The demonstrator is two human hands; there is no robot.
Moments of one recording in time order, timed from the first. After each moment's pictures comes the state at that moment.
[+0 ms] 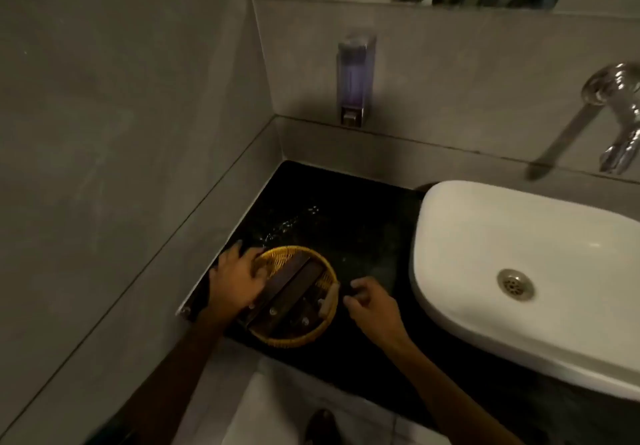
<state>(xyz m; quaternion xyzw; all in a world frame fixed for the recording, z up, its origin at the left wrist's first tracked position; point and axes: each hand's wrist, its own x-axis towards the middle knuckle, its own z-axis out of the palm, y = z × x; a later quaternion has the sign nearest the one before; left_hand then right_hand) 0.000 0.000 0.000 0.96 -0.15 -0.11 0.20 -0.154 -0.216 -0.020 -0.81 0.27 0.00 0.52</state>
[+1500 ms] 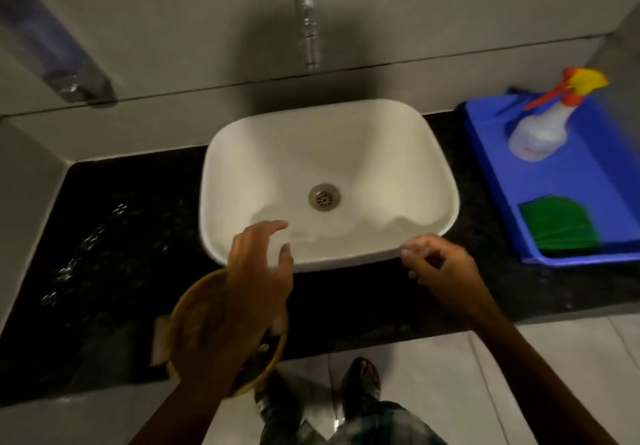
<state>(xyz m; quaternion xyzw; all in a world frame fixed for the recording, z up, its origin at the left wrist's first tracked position) -0.244 -0.282 0.039 0.86 -0.36 -0.03 0.37 -0.454 -0.454 0.015 -0.72 0.44 -0.17 0.51</state>
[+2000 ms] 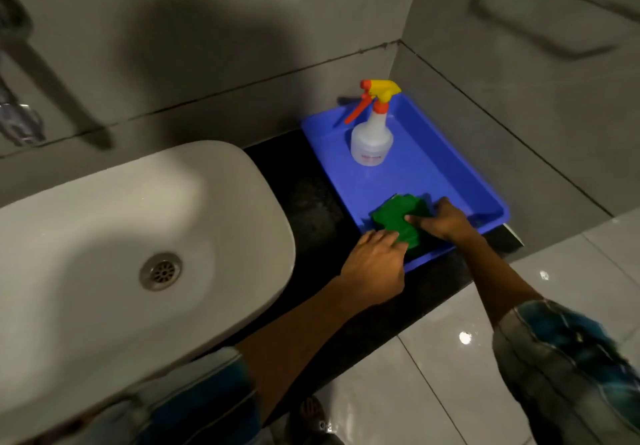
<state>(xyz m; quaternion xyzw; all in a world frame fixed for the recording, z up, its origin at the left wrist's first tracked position) -0.497 -0.596 -0.017 0.55 -0.81 -0.19 0.08 -0.662 -0.721 -0.048 -0.58 0.76 0.01 0.30</state>
